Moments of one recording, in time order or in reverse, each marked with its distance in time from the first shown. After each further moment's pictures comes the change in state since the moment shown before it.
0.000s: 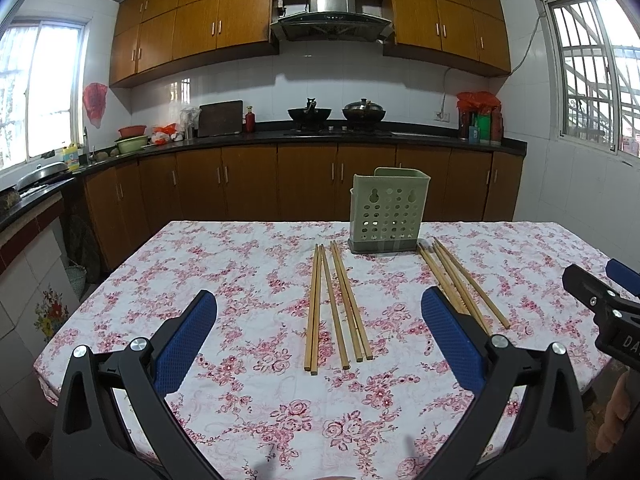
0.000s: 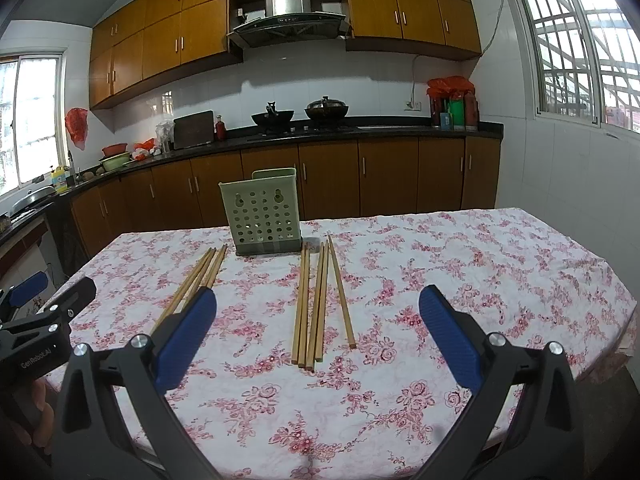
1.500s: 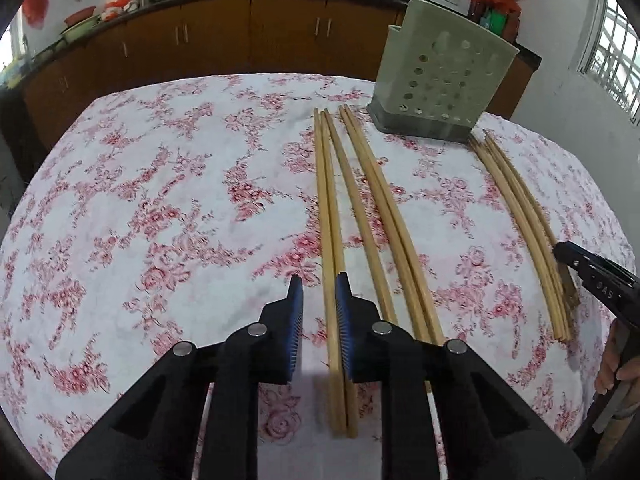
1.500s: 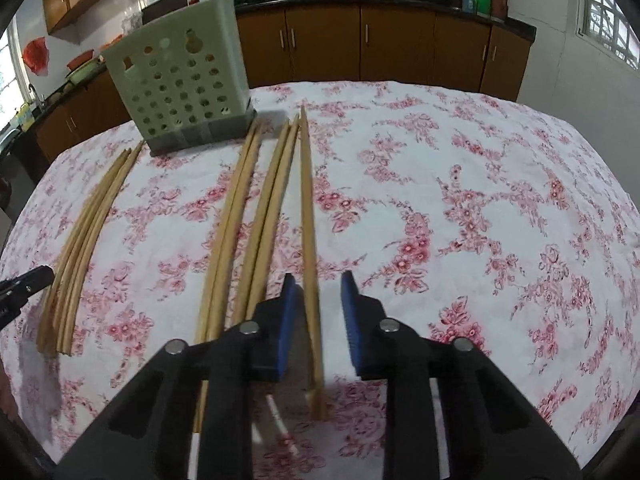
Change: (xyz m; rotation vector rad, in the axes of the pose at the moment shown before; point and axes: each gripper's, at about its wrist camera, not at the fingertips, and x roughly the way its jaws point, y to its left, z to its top) left arm 0.186 0.035 -0.016 -0.033 0.563 -0.136; right arm 0.211 -0.040 -0.021 -0.014 0.502 -0.022
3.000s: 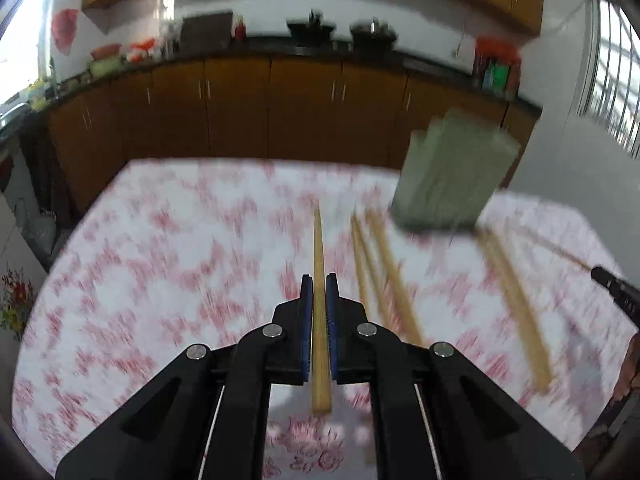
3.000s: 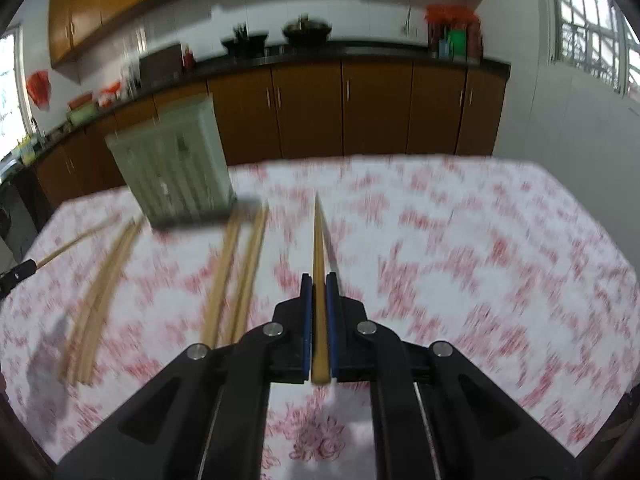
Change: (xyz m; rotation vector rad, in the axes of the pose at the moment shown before) left arm -0.070 0.030 0.047 -0.034 -0.260 0.023; right arm -0.075 -0.030 0.028 0.035 -0.244 -0.016
